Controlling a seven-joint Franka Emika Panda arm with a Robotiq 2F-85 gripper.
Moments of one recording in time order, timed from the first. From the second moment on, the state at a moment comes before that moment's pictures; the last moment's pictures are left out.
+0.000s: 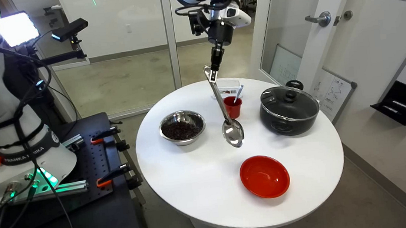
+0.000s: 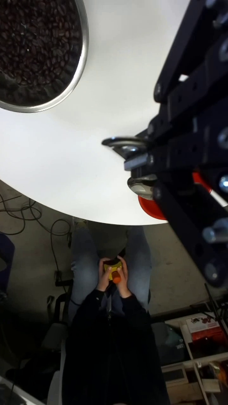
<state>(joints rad) 0.07 0.49 -0.07 -1.62 -0.39 1.60 0.69</state>
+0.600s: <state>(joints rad) 0.00 0.58 -0.11 -1.58 -0.37 1.74 0.59</state>
